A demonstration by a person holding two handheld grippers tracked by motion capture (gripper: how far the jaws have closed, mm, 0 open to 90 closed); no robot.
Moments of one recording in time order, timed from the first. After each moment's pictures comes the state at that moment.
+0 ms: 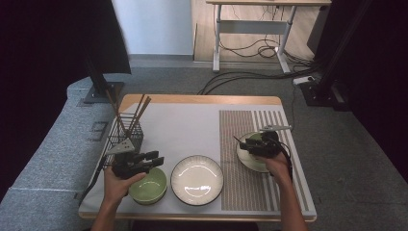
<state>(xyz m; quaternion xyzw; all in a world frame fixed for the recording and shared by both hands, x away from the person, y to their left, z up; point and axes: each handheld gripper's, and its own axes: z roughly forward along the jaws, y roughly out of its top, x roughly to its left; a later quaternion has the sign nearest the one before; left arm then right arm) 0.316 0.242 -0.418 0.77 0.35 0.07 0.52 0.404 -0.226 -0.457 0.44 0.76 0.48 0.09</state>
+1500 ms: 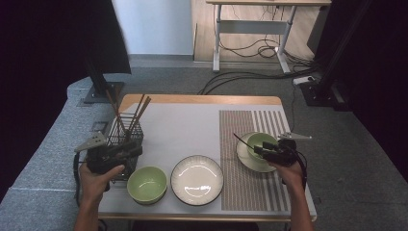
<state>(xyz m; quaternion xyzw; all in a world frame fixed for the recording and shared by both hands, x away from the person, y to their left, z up) 0.309 0.298 -0.385 0.73 0.38 0.12 0.55 0.375 -0.267 -0.462 0.48 0.72 0.48 0.13</state>
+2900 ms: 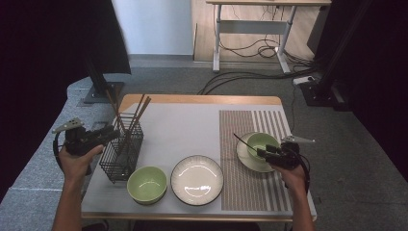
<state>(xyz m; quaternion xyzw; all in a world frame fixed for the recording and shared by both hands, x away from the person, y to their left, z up) 0.353 0.361 -0.378 0.71 0.44 0.15 0.53 0.367 -0.275 -0.466 0.50 0.71 0.47 0.13</state>
